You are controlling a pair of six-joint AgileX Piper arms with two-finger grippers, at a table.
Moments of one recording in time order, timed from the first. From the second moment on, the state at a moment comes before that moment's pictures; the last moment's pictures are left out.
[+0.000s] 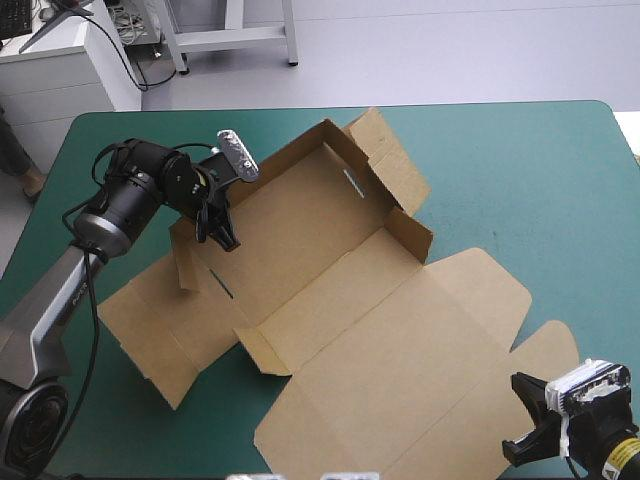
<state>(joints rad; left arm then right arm) -0.37 1.61 -1.55 0.08 1.05 0.67 0.54 0.18 -0.45 -0.08 0.84 0.16</state>
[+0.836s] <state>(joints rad) -0.83 1.54 -1.39 0.57 0.79 0.69 0.54 0.18 -0.45 -0.08 0.84 0.16</state>
